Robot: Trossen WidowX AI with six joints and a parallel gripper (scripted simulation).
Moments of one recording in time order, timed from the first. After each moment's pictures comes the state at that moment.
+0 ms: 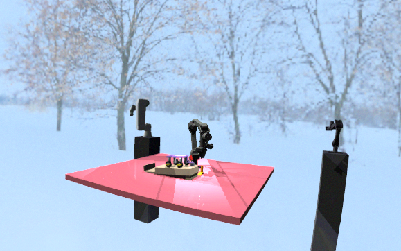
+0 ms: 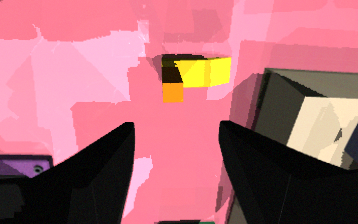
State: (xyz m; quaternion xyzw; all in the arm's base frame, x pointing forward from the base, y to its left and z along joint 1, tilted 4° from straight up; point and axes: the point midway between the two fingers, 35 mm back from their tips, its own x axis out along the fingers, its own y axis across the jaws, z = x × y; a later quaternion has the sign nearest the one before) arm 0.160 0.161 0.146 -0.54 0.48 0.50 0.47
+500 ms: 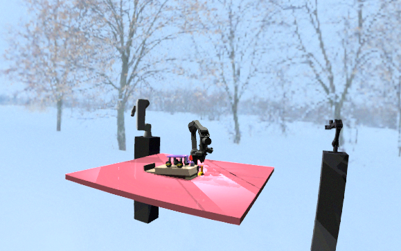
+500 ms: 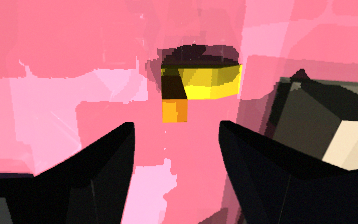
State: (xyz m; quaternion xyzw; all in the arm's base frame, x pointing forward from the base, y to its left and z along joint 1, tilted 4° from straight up) arm 0.162 0.159 0.113 -0.54 0.48 0.50 0.47
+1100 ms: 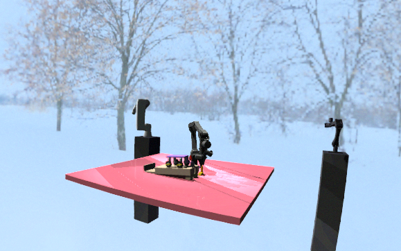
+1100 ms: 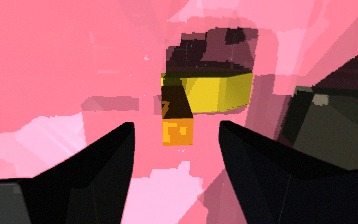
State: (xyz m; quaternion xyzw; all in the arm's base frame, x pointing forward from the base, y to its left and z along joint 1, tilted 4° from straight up) arm 0.163 0.158 0.088 -0.54 0.48 0.50 0.47
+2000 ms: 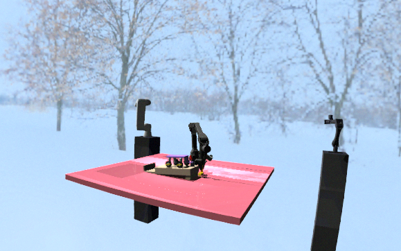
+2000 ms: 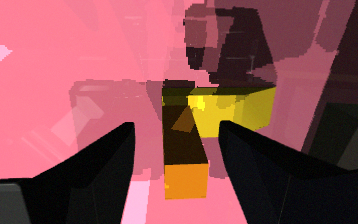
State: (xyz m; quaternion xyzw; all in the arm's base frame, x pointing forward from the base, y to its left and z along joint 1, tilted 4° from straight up) arm 0.164 0.155 0.053 -0.54 0.48 0.50 0.47
